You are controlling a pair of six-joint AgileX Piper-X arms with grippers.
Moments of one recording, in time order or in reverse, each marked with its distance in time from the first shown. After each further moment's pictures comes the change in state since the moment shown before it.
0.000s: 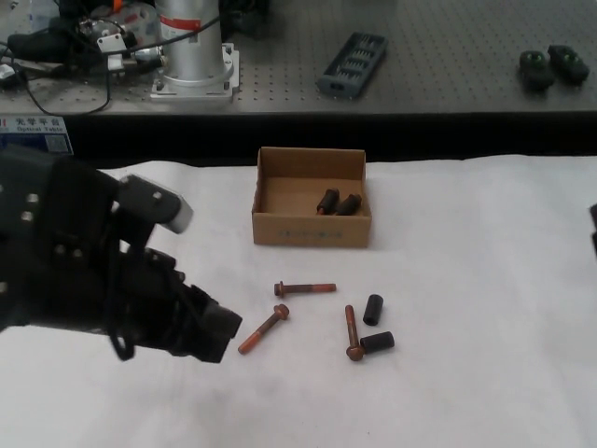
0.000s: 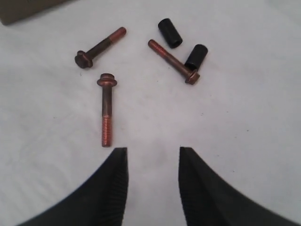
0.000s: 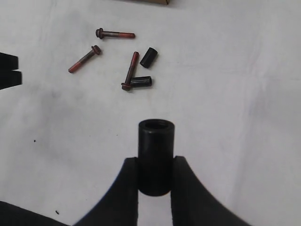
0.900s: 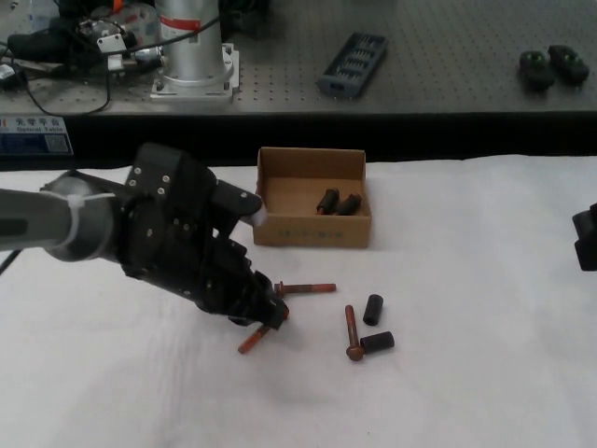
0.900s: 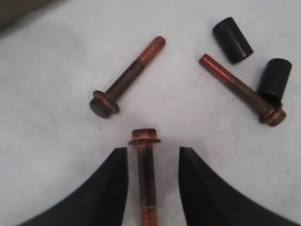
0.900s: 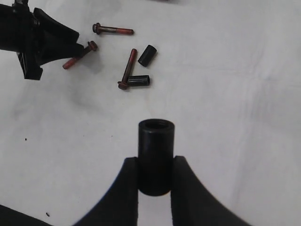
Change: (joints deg) left arm -2.5 27.3 -19.8 0.6 -1.3 3.9; right arm 0.0 4.0 0.7 -2.6 0.0 -1.7
